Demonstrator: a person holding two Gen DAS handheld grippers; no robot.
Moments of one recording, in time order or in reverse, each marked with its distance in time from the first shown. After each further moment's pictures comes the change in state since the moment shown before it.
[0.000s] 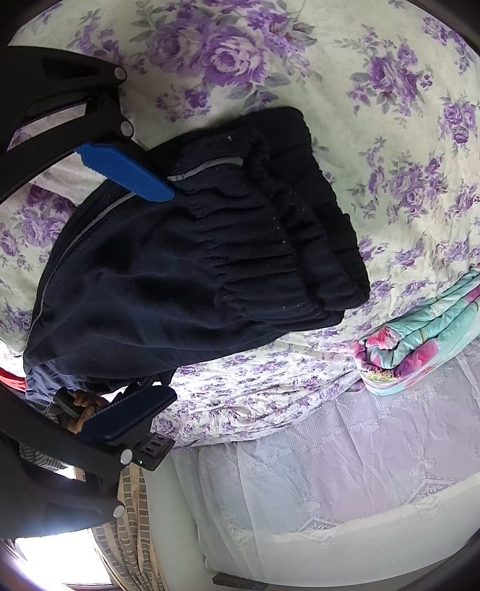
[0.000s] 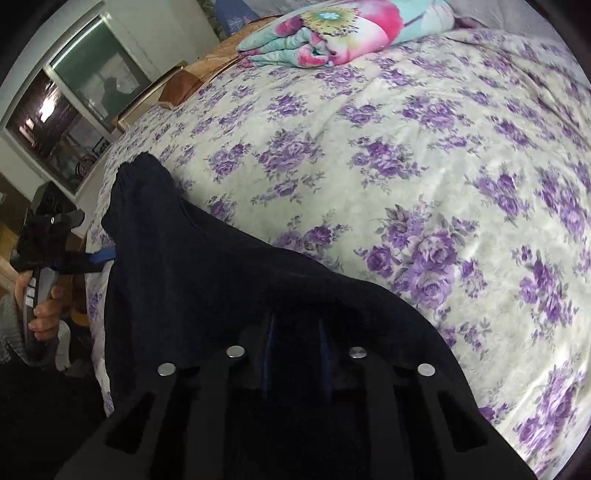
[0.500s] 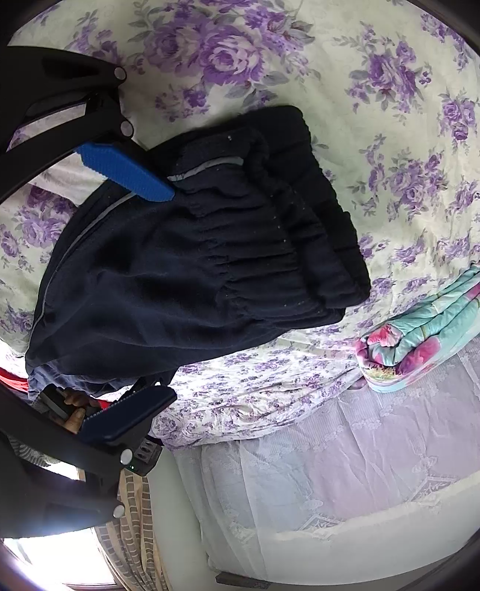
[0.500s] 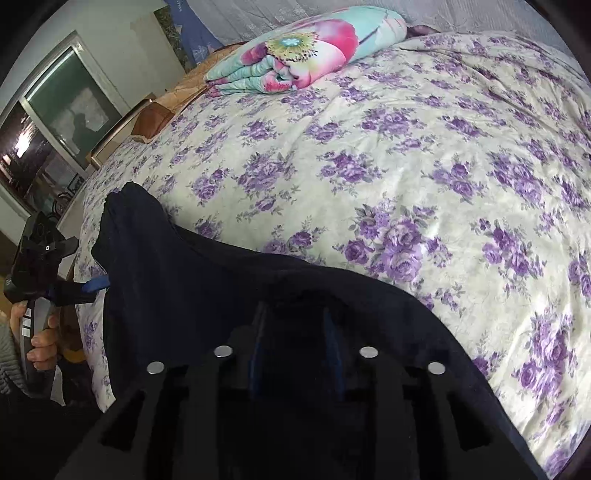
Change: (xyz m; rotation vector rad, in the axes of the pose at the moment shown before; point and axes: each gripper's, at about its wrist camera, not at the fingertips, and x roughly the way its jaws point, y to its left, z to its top) left arm 0.000 -0.001 -0.001 0.015 -0.006 0.004; right arm -0.017 -0.002 -0.020 0.133 -0.100 -0.077
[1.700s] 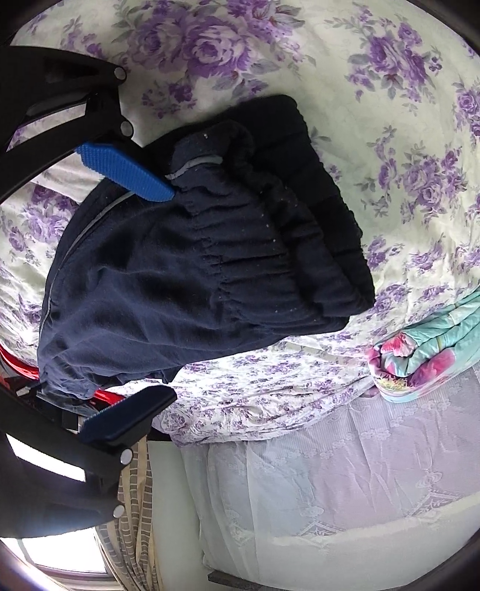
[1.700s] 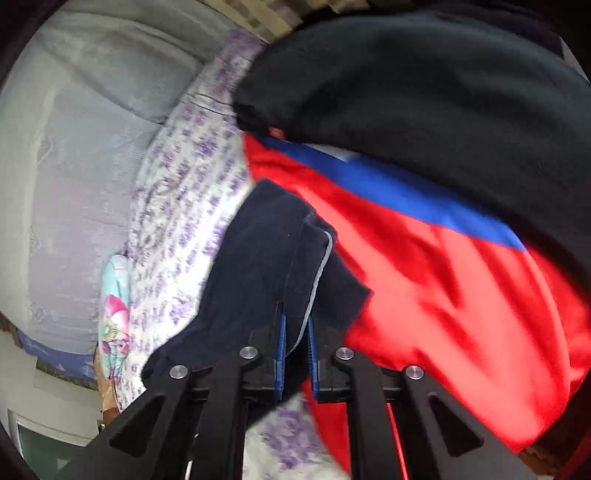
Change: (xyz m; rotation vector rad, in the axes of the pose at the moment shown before) left arm 0.007 0.001 0.023 -0.029 0.100 0.009; right arm -0.239 -0.117 -0.396 1.361 -0.533 -0.285
